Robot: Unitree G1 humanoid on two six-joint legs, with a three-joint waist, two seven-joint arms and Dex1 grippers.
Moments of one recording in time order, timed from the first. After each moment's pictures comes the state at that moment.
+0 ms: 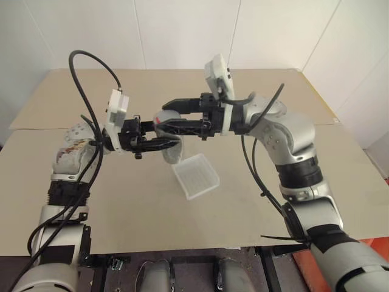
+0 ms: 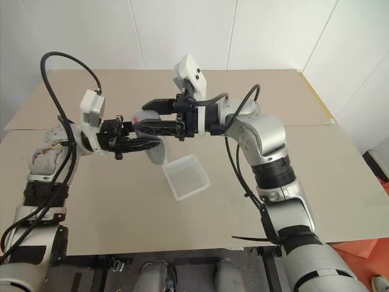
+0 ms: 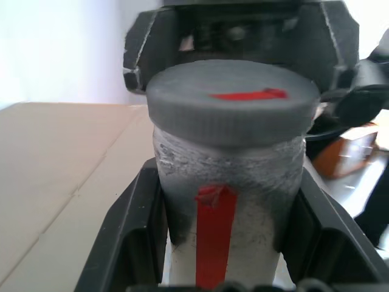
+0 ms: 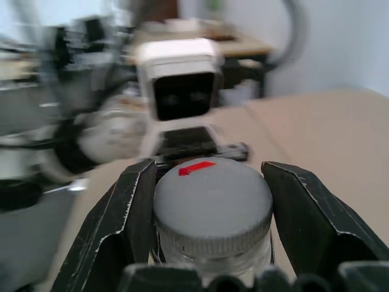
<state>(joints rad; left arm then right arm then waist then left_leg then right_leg) -0.76 0.62 0.04 0.22 -0.60 0.38 -1.49 -1.09 -0.31 0.17 0.15 0.55 0.62 1.16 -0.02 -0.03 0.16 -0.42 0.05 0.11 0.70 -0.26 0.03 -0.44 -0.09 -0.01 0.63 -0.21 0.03</state>
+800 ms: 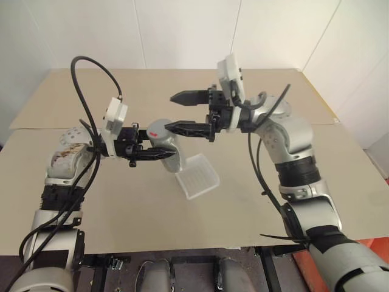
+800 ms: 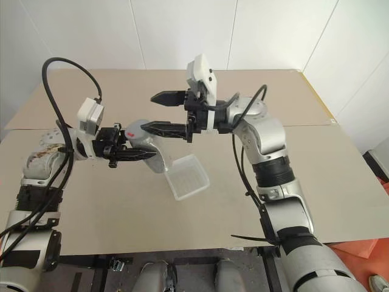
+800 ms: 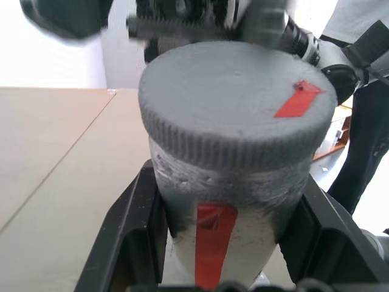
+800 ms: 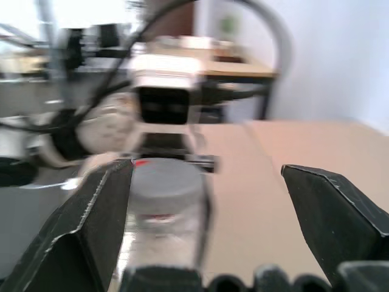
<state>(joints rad) -0.71 0.64 0.03 0.21 -0.57 0.35 -1.48 -1.01 -0.31 0.09 0.07 0.46 0.57 1.05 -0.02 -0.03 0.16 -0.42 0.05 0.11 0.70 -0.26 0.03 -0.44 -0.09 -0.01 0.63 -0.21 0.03</state>
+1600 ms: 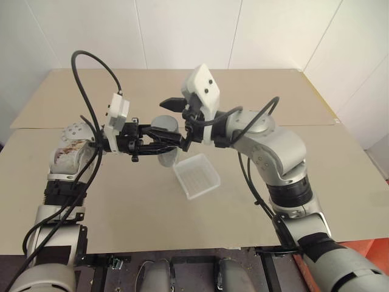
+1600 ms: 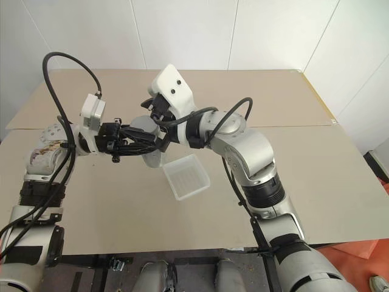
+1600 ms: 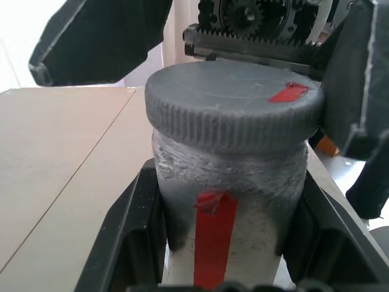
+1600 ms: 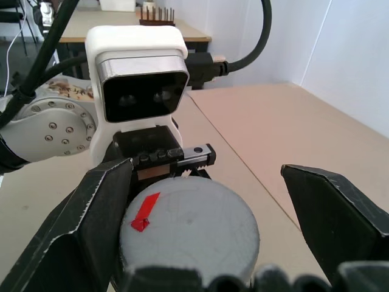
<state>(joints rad) -0.76 0.63 0.03 0.27 -0.53 0.31 -1.46 -0.97 -0.22 0.22 -0.20 0.40 0.81 0.64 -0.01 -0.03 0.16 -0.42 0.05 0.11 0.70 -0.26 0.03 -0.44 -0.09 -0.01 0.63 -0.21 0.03</state>
